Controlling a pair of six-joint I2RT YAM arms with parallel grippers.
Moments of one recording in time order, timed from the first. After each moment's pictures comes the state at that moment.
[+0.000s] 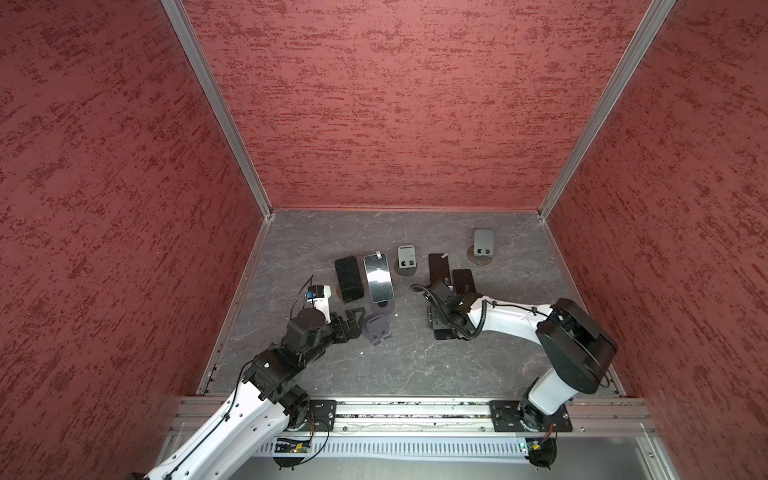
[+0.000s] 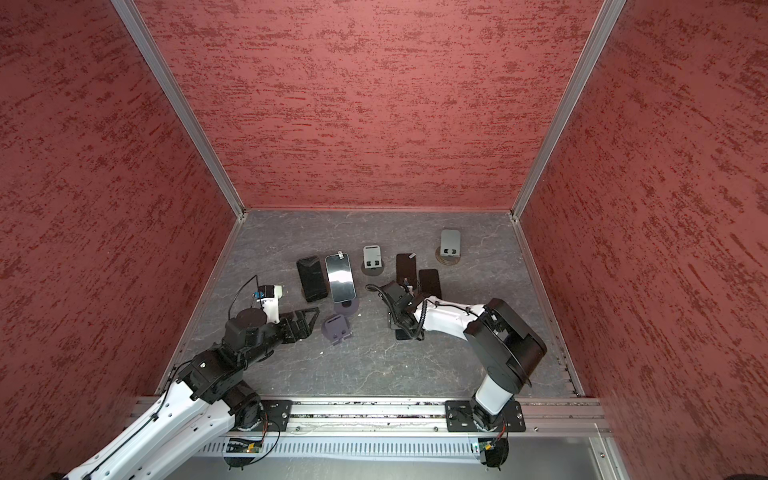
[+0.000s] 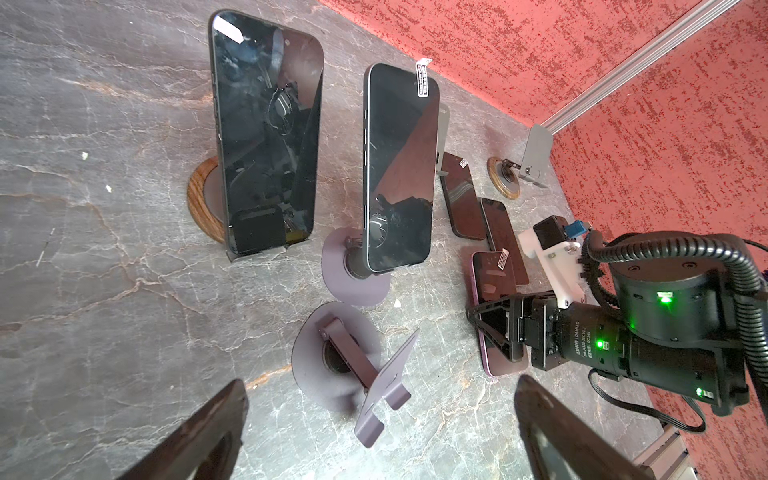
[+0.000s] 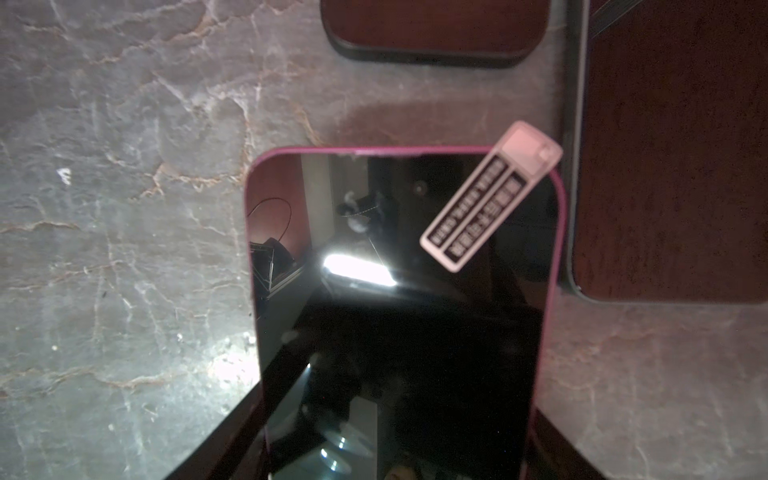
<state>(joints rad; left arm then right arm) -0.61 0.50 0.44 -0.46 -0.08 -0.70 0.75 1.66 0.86 -0.43 0.23 0.68</state>
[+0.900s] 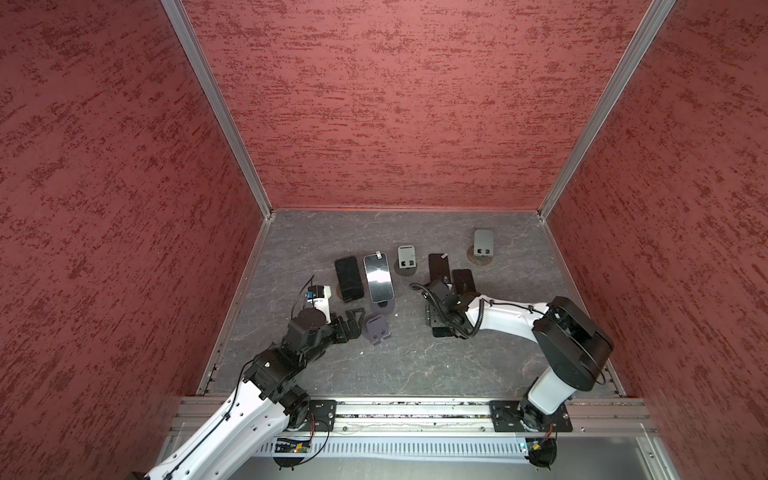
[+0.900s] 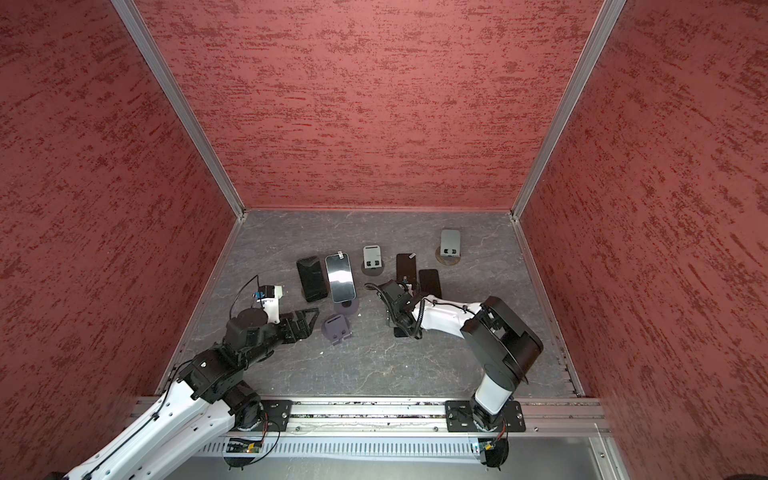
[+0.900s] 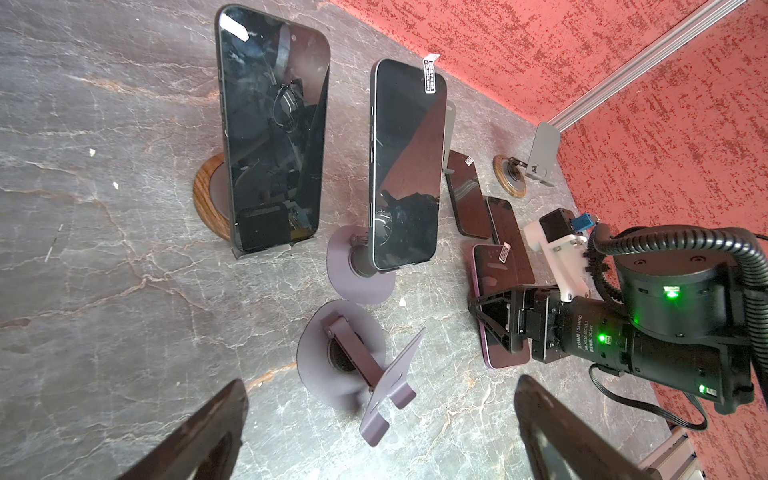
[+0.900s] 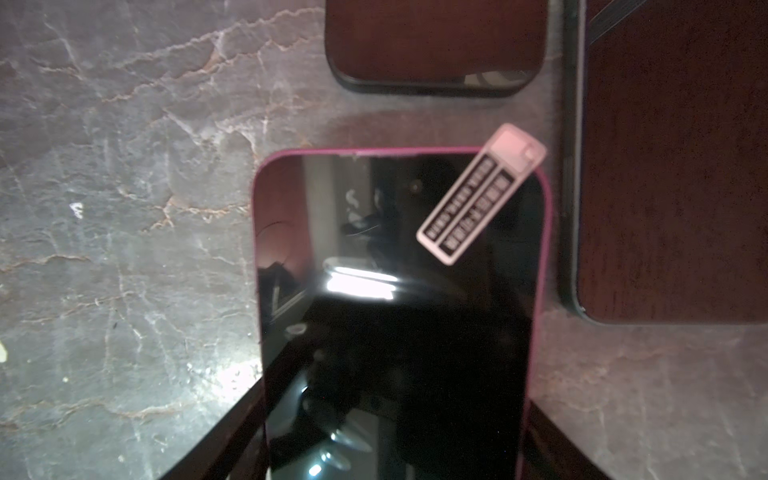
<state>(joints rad) -0.61 0.51 0.44 -0.46 -0.09 -0.70 0.75 1.68 0.88 -0.41 0.25 0.70</state>
